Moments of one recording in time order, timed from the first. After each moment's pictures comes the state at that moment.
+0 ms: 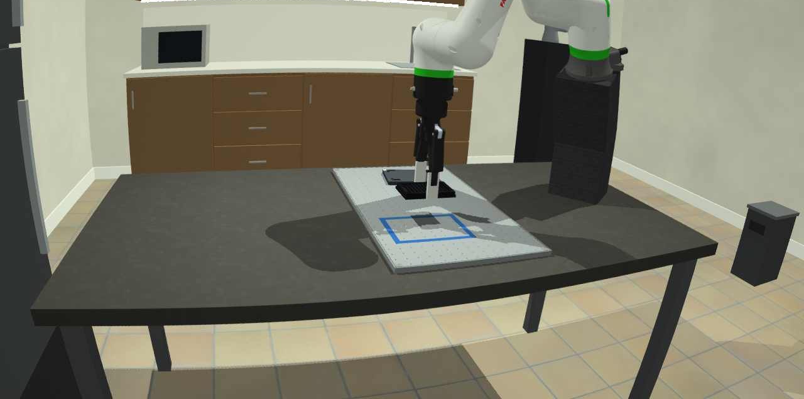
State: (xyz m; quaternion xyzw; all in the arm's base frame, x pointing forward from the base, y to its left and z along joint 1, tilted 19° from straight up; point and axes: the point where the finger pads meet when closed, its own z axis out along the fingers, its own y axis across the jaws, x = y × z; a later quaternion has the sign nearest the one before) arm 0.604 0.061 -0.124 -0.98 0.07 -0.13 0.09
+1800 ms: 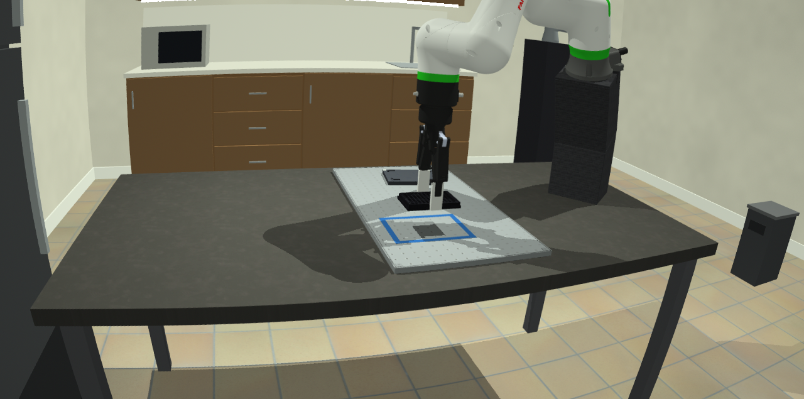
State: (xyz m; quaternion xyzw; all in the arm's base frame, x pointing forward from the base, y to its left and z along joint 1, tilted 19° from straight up) arm 0.626 0.125 -0.109 -0.98 0.07 -0.13 0.09
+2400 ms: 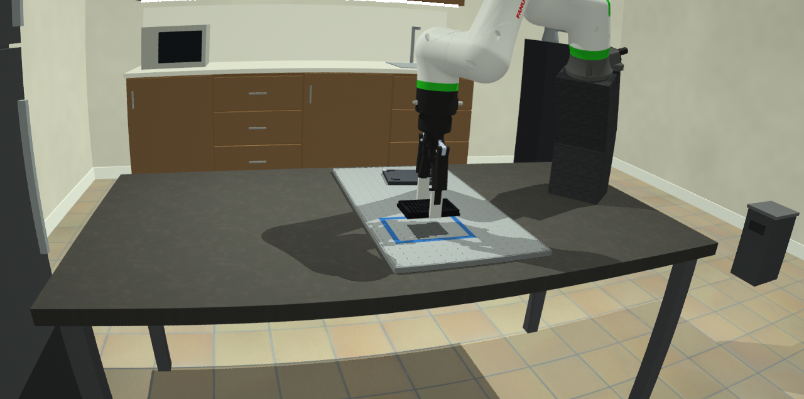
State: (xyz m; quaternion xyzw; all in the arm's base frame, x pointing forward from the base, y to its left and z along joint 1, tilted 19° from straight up) arm 0.632 0.128 -0.128 -0.98 0.07 -0.13 0.09
